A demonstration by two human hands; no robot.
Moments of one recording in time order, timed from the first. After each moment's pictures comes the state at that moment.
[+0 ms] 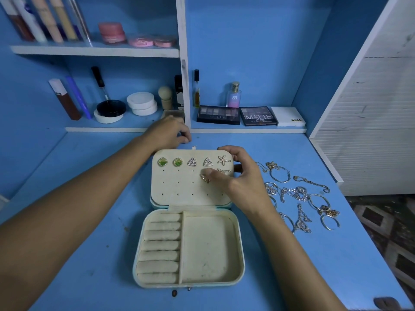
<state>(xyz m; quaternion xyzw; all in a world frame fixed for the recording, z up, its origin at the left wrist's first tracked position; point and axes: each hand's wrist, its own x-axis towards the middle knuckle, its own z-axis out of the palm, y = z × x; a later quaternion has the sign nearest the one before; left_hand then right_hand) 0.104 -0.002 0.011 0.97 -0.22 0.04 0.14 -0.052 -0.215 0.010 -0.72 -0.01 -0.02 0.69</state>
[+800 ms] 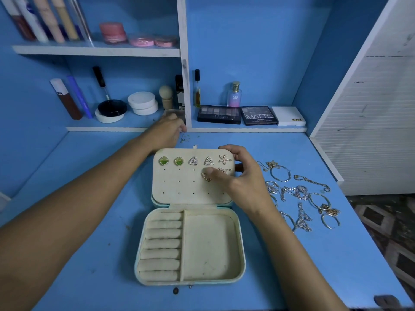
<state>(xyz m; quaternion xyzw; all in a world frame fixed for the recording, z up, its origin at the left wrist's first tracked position) 0.099 0.004 0.007 0.97 -0.18 0.06 0.15 -0.053 -0.215 0.009 -0.72 -0.01 -0.02 0.69</state>
